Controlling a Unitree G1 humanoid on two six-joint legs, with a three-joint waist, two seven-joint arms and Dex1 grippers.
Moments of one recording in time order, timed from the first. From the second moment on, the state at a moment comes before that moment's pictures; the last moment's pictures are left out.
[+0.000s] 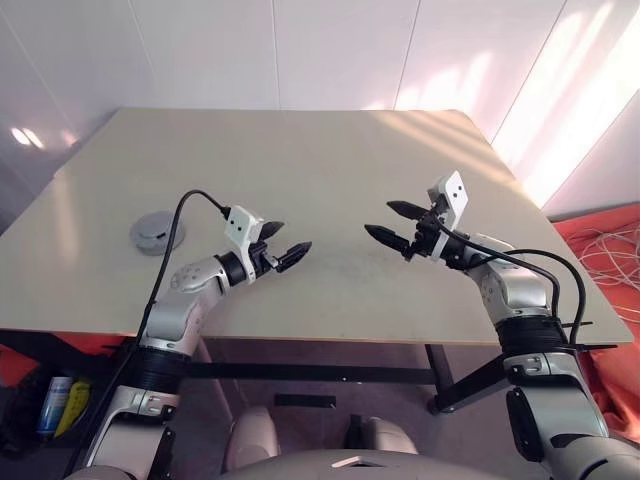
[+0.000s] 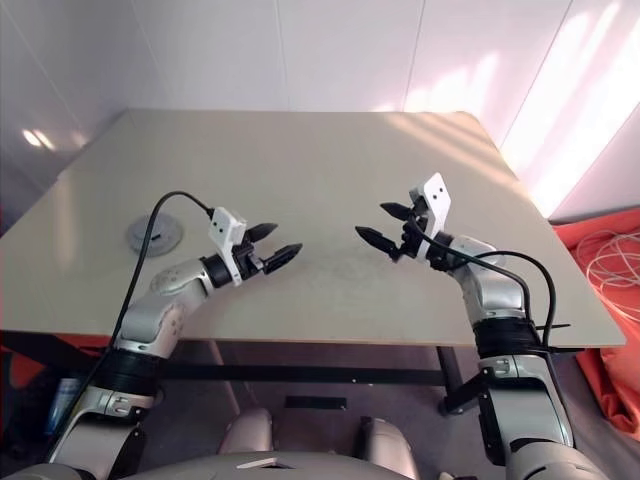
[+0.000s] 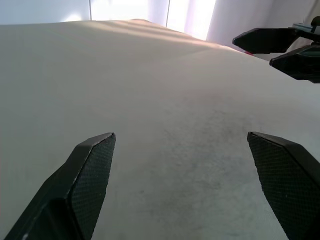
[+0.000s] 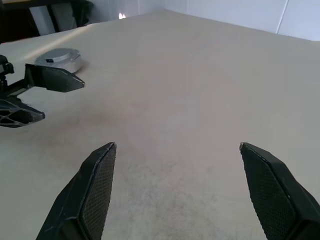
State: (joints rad) left arm -0.33 0.31 -0.07 0.07 -0.38 0.33 -0.68; right arm -0.50 -0.44 -0.03 0.34 0.32 0.20 0.92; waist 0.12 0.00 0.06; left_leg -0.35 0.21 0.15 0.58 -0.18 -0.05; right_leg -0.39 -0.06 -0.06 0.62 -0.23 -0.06
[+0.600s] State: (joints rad) left arm -0.31 0.29 -0.06 0.07 -0.38 0.33 -0.70; right arm -0.49 -0.41 -0.02 0.38 0.25 0.09 0.87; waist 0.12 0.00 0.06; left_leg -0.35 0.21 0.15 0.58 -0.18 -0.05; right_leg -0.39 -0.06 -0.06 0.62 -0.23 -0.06
